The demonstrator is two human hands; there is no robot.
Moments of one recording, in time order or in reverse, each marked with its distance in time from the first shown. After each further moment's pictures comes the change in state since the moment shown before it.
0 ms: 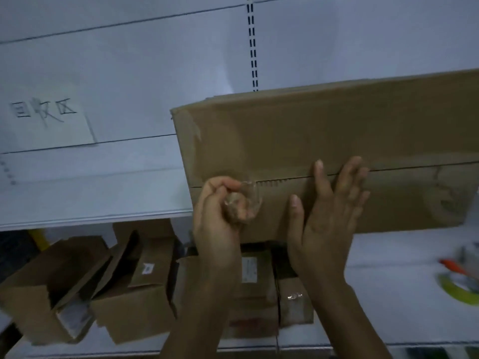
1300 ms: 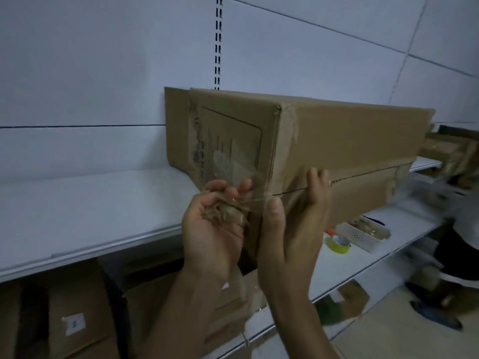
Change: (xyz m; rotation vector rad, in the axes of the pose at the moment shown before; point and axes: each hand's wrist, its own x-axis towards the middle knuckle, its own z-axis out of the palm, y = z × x) left_hand 0.084 0.011 -0.099 -0.866 -0.343 -0.700; right_hand -0.040 -0.129 0.071 -0.020 0.224 0.151
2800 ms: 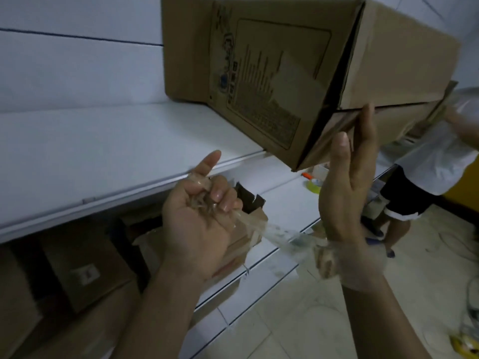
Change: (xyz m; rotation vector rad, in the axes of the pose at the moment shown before) left_hand -0.039 0.073 -0.084 -0.020 0.093 -0.282; right_hand -0.009 0.009 0.008 0.004 0.001 0.087
